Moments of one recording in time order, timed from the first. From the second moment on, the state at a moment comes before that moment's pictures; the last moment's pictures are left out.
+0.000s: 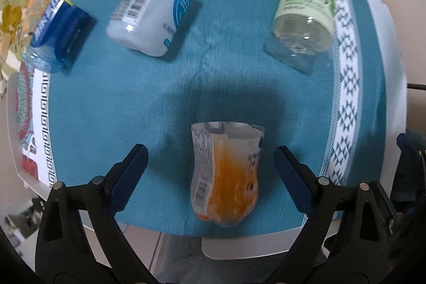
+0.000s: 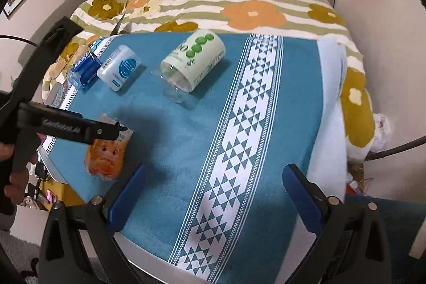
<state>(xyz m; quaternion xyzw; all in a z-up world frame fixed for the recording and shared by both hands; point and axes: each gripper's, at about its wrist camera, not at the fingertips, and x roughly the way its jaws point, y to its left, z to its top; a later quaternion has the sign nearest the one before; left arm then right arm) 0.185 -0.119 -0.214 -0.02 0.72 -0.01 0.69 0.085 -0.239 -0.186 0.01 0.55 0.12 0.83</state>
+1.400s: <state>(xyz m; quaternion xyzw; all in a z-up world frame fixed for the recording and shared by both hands) 0.160 -0.071 -0.156 0.00 0.54 -0.09 0.84 0.065 -0.222 -0.173 0.07 0.51 0.10 0.85</state>
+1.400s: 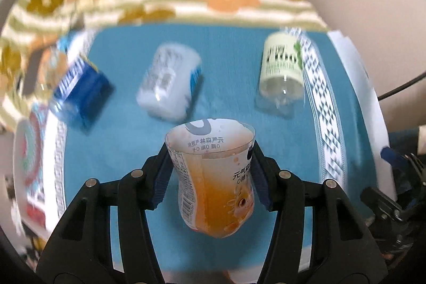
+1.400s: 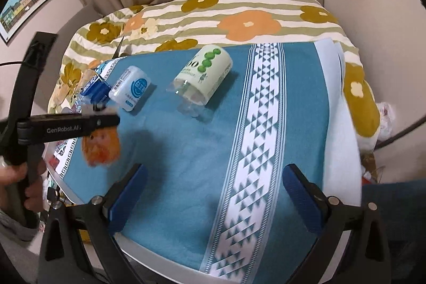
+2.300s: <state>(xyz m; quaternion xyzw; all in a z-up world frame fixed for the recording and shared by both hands) 0.100 -0.082 -0.200 0.08 0.37 -0.15 0.91 -0.011 -0.169 -0.198 0.10 0.49 0.02 0.87</state>
